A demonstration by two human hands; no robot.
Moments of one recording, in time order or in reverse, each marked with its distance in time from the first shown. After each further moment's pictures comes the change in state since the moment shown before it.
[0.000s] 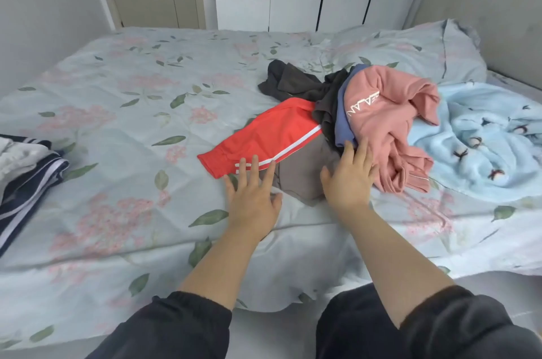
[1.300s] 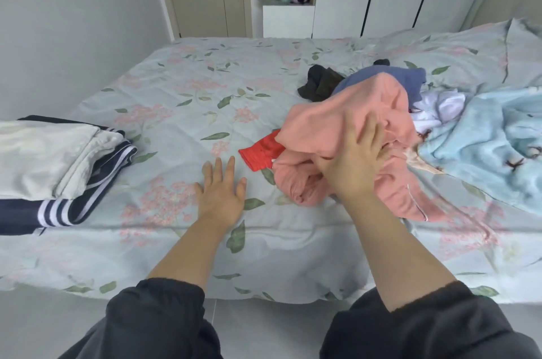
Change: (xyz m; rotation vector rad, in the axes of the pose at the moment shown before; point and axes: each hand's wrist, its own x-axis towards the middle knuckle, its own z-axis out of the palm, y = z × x) left_hand -0.041 -0.100 -0.044 -0.170 -0.060 -0.359; right_hand -0.010 -0.064 -0.023 0.187 0.072 -0.180
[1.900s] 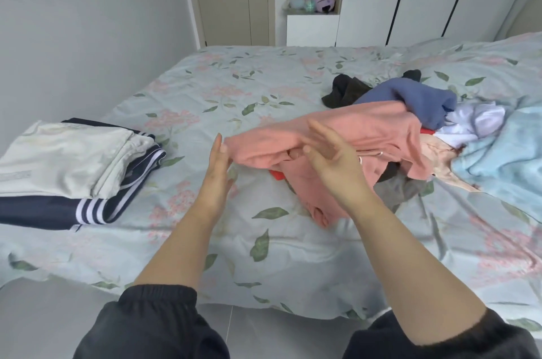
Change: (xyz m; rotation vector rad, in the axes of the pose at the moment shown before) left_hand -0.002 -0.014 -0.069 -1.263 0.024 -0.031; right_hand -0.021 -0.072 -0.019 1.053 -0.364 -0.157
